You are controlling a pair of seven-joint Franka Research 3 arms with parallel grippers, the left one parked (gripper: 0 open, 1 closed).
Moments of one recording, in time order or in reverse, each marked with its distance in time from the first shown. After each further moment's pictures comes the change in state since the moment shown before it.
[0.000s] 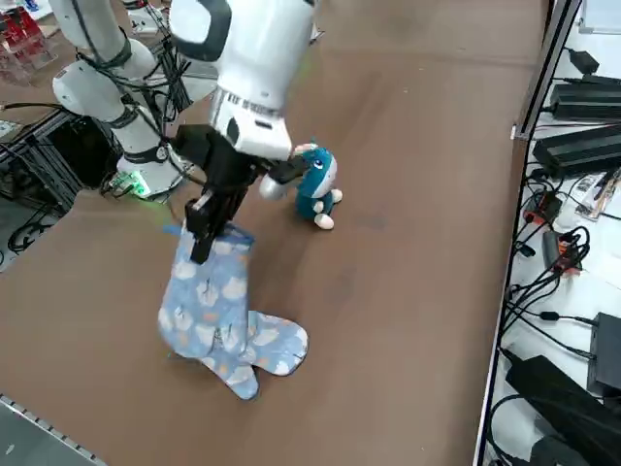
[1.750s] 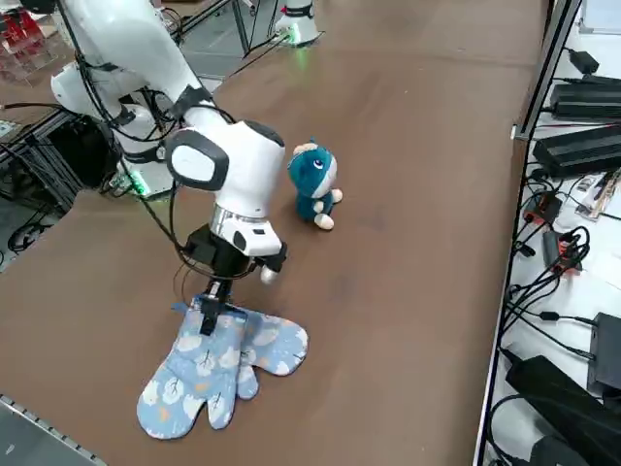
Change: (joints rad) arm -0.136 0.077 0.077 -0.383 -0.295 0.469 0.143
